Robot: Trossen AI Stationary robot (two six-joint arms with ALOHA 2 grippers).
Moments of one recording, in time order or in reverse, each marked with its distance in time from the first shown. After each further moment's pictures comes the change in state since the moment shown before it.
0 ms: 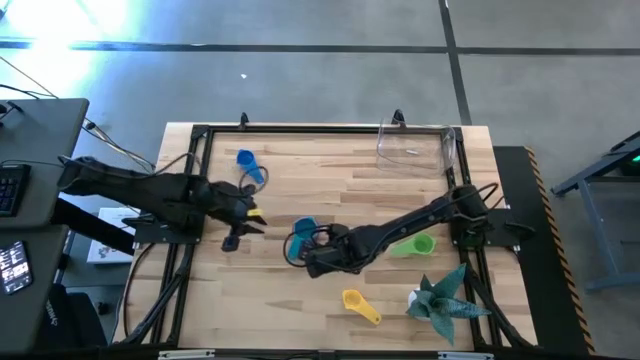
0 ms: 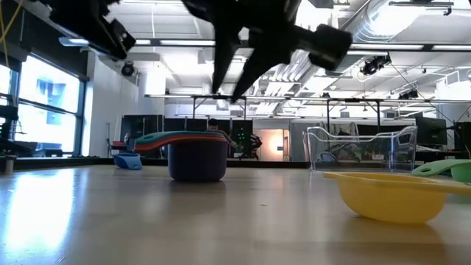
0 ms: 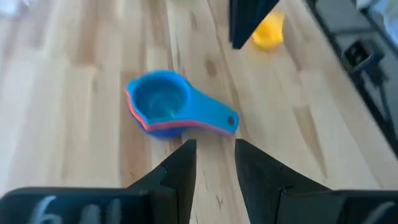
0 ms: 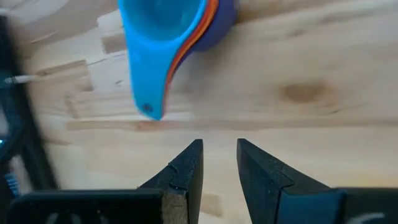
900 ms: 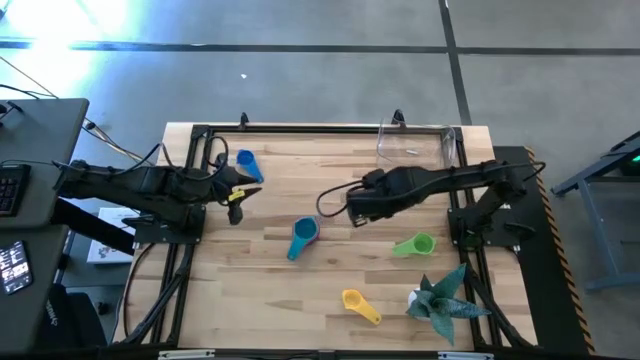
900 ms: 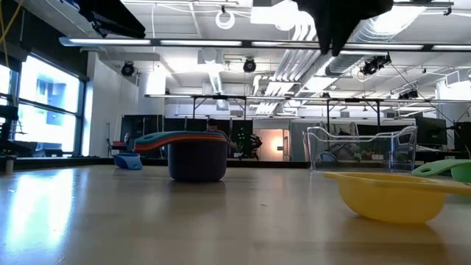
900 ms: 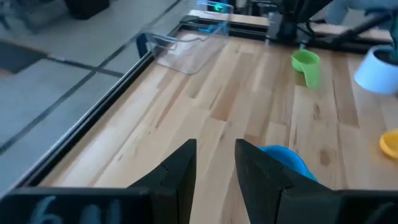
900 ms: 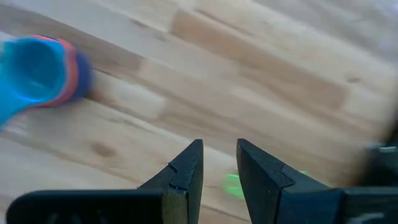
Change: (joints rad) left arm 0.011 -0.162 0.043 0.016 -0.520 -0.156; right arm -0.193 -0.342 0.000 -0.701 0.000 -0.710
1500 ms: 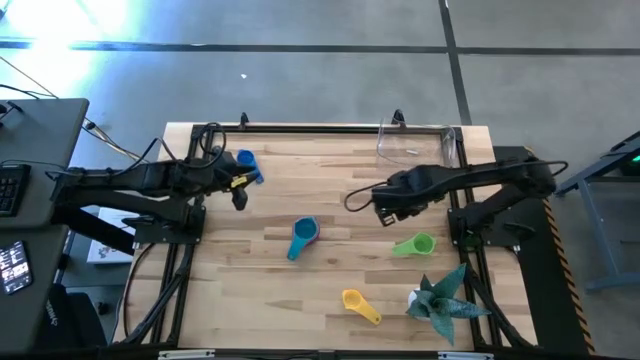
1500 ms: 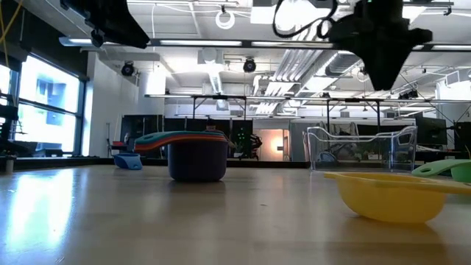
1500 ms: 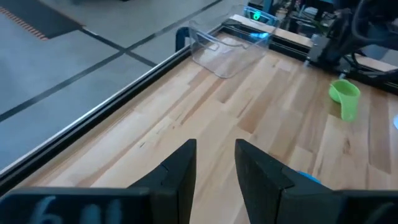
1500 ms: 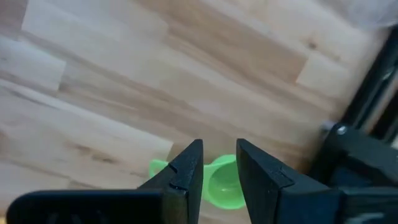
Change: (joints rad) left arm 0.141 0.000 0.000 0.000 -0.002 -0.137; right arm -0.079 -0.254 -0.463 0.105 -0.097 -0.097
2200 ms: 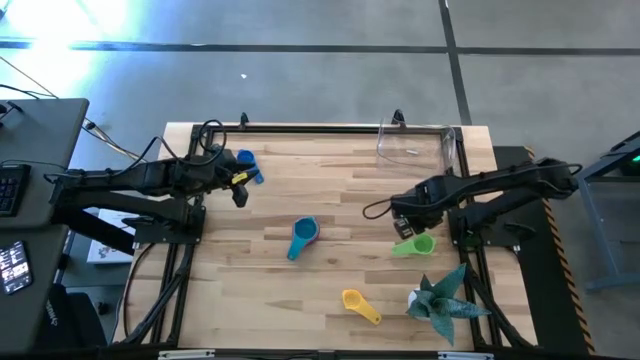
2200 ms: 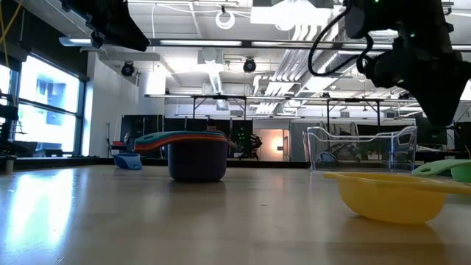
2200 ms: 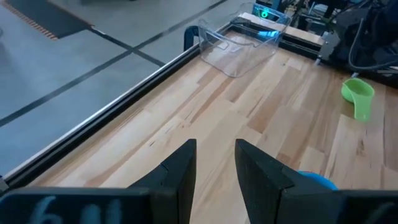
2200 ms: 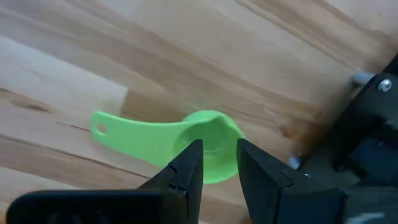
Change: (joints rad) left arm 0.039 0.000 0.000 -0.008 0.004 0.020; right arm -0.001 -0.180 -0.388 0.189 -0.223 -0.043
